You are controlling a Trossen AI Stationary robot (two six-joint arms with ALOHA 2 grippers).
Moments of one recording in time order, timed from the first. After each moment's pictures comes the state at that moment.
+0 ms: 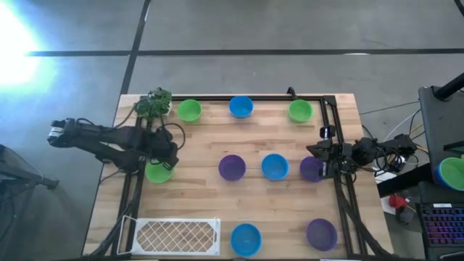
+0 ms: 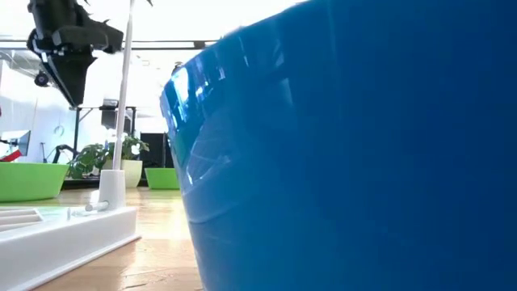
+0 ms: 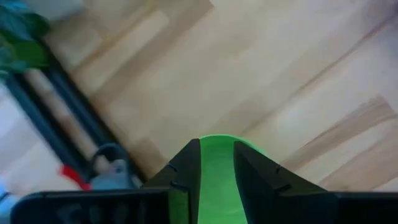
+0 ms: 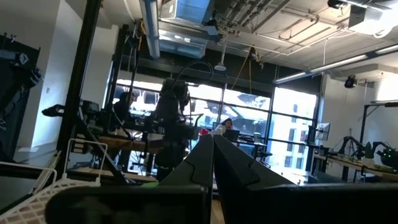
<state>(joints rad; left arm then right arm) -0.11 1.04 0.93 -1.33 -0.29 -0.99 0.28 0.01 0.01 0.42 0.32 -0.29</state>
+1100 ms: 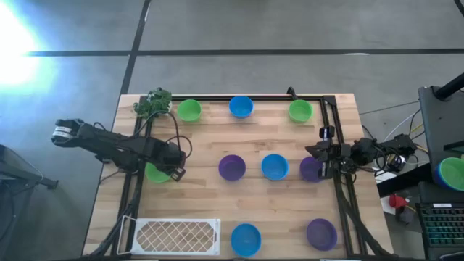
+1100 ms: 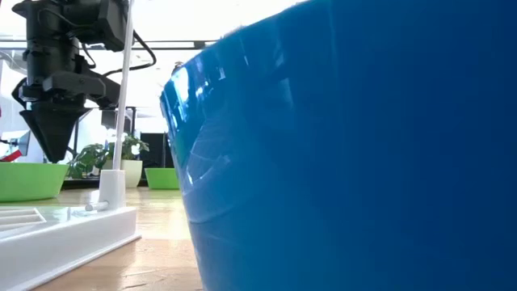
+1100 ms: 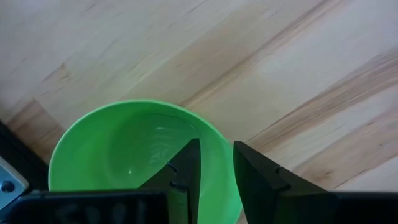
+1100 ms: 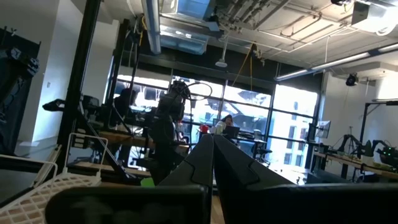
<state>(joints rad) -0.12 1.12 0.68 -1.00 -0.06 -1.06 0.28 0.01 0.01 0.40 0.32 -0.29</state>
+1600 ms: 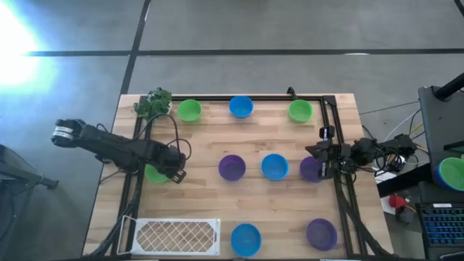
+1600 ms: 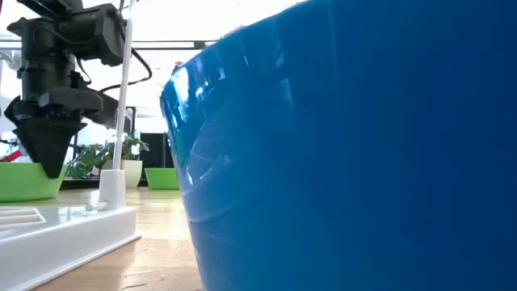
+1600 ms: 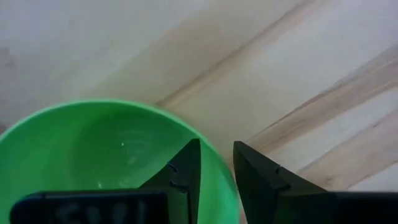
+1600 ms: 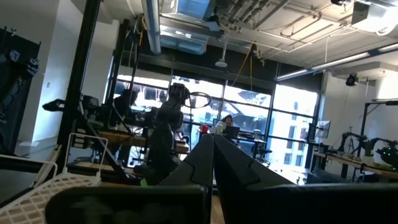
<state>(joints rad) -0.12 1.12 0.57 -0.85 0.00 -1.09 0.28 0.01 0.01 0.40 0.32 -0.29</state>
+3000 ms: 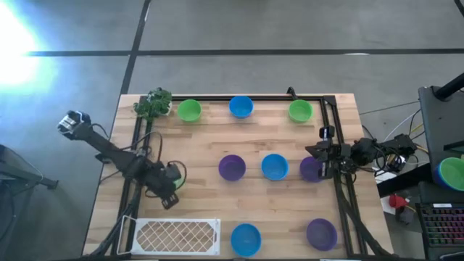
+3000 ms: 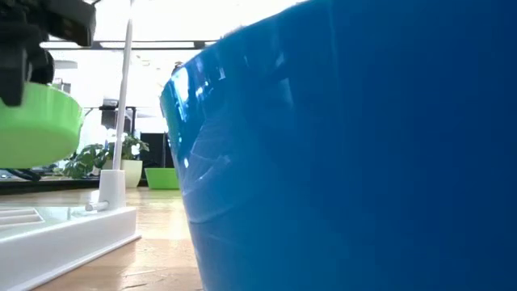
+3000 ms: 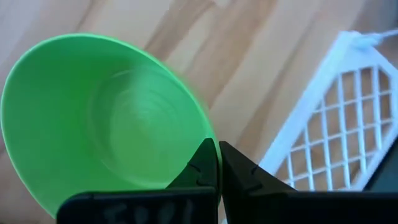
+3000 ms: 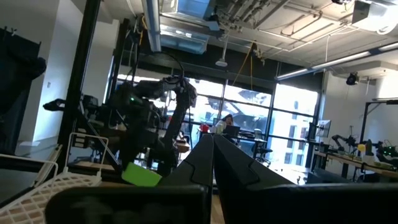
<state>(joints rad) -0.58 1.13 0.86 -0.93 -0.09 -1.13 0.28 0.01 0.01 0.40 0.32 -0.29</state>
